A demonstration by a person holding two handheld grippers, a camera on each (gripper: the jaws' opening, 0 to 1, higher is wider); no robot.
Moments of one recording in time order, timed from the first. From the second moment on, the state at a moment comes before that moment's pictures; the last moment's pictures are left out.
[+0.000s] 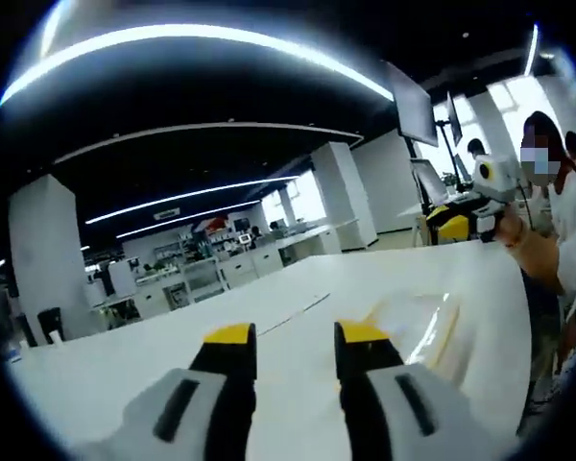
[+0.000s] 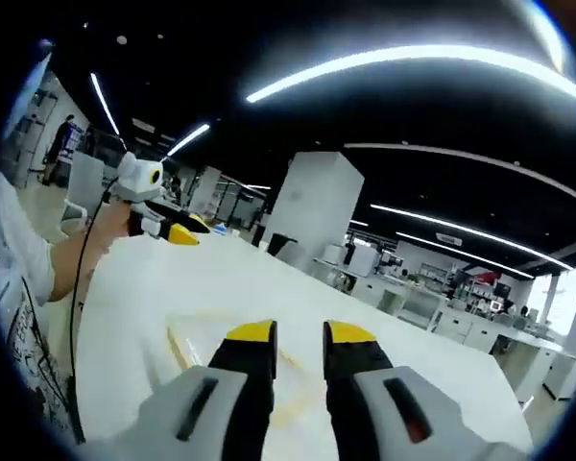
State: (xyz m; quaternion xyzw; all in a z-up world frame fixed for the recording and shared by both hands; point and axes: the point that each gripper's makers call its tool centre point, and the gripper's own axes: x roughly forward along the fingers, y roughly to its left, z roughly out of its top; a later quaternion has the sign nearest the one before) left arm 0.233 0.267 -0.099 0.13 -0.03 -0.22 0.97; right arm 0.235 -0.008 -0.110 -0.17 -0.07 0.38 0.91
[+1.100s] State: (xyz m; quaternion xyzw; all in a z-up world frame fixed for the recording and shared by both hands) left arm 0.230 0.349 -0.143 0.06 -0.11 -0.07 0.99; right arm 0.225 -0.113 -0.146 -0.10 -0.19 0.18 0.96
